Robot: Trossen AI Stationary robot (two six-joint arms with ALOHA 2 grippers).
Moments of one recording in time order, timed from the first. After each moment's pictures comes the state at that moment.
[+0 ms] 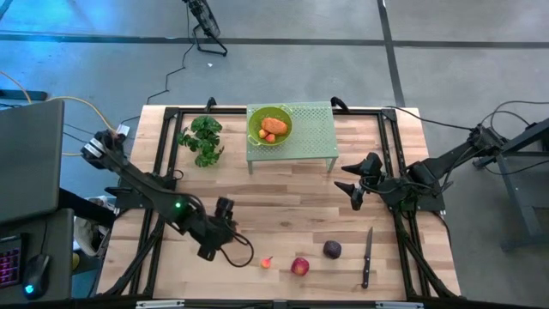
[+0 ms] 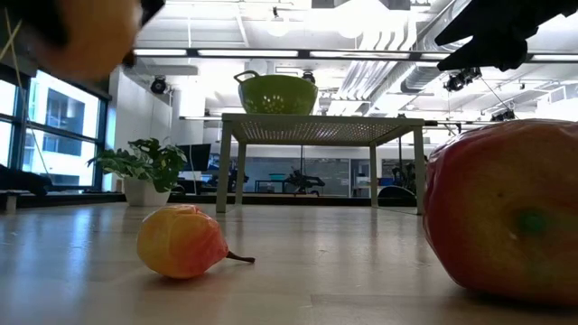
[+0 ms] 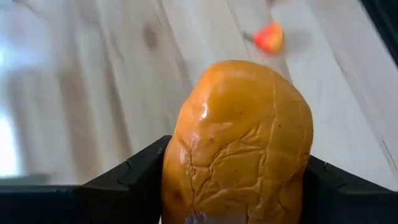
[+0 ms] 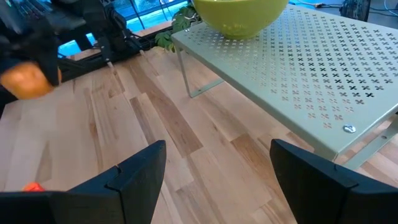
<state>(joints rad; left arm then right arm) -0.61 1.39 1.09 -0.69 -0.31 -0.18 0.47 0.79 0.62 -0.43 0.77 0.68</state>
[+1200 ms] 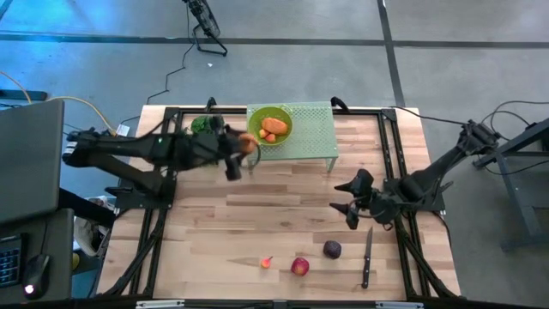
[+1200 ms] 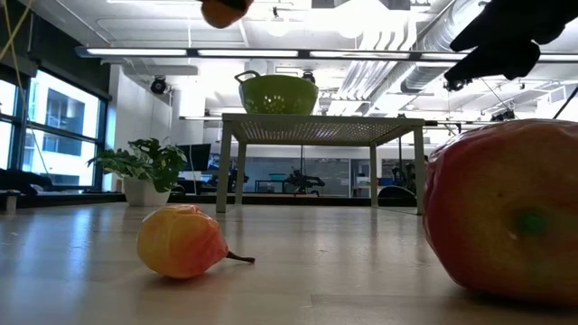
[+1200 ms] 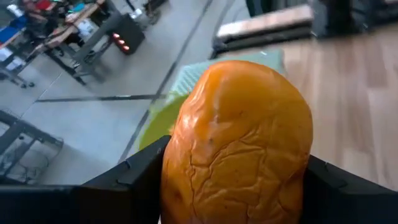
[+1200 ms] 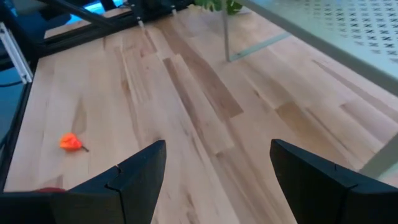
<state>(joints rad) -0.08 1.15 1.22 -0.49 -0.61 0.19 0.61 0.98 0.62 -0.35 0.73 0.76</state>
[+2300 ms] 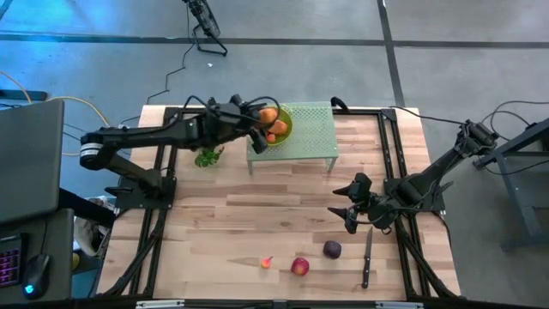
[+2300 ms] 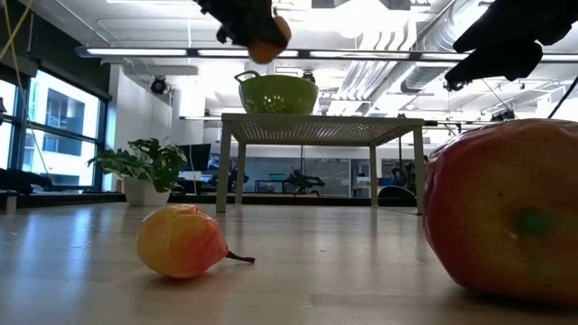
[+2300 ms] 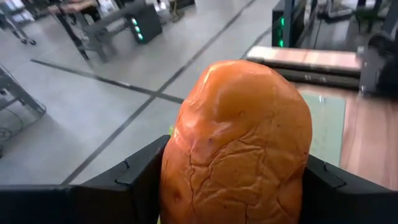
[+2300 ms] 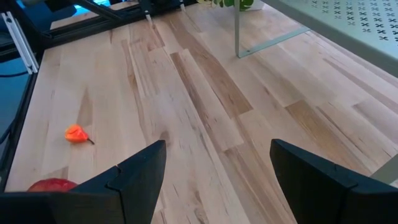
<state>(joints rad) 0.22 1.35 1.22 -0.16 -0.41 0.08 0.63 1.02 0.62 -0.32 0.73 0.76</state>
